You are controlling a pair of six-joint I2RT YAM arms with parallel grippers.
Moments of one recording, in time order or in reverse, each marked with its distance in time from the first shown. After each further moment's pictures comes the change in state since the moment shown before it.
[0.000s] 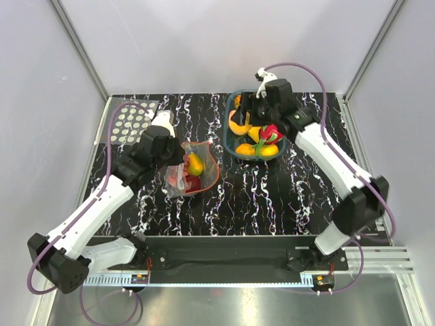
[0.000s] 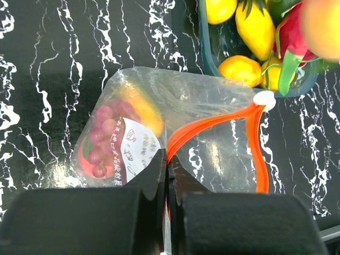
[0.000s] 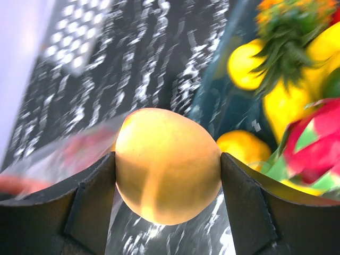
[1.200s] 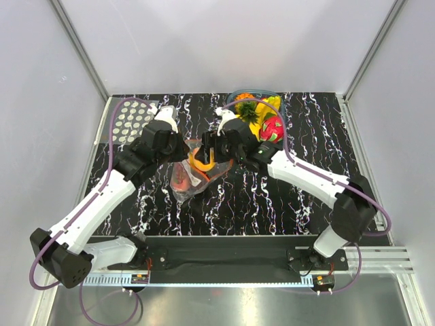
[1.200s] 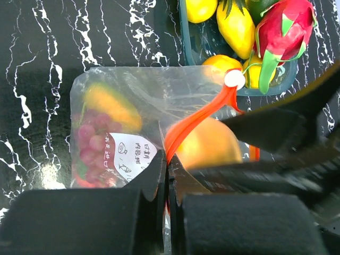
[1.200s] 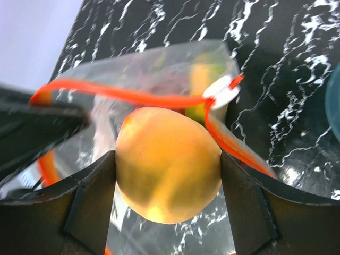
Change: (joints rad) left arm 0.000 0.056 0.069 -0.016 0.066 -0.021; right arm 0.348 -0.060 -0.314 0.273 0.041 0.146
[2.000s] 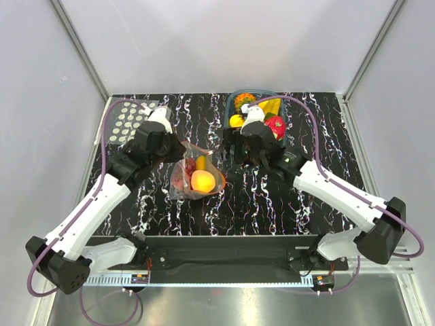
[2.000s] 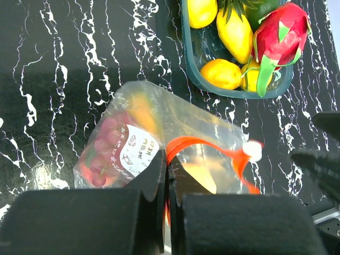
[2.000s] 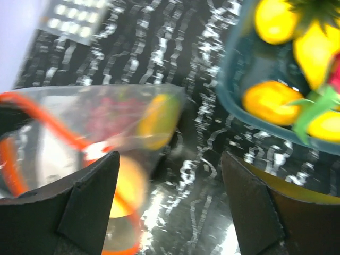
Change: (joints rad) left arm 0.033 -0.045 -0.010 -0.013 0.018 -0.003; right arm 0.024 -0.233 -0.039 -0.161 0.327 -0.013
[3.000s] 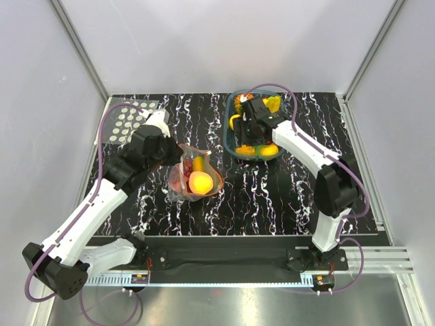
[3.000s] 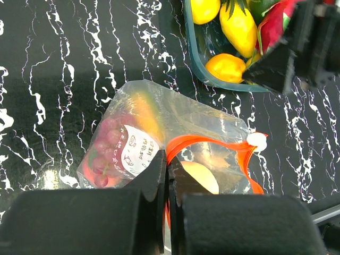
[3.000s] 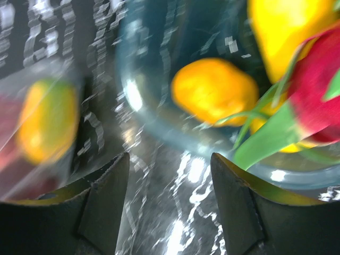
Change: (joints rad) left arm 0.005 -0.051 -0.037 -0.006 0.005 0.042; right arm -0.316 0.482 0.337 -0.317 -0.236 -0.170
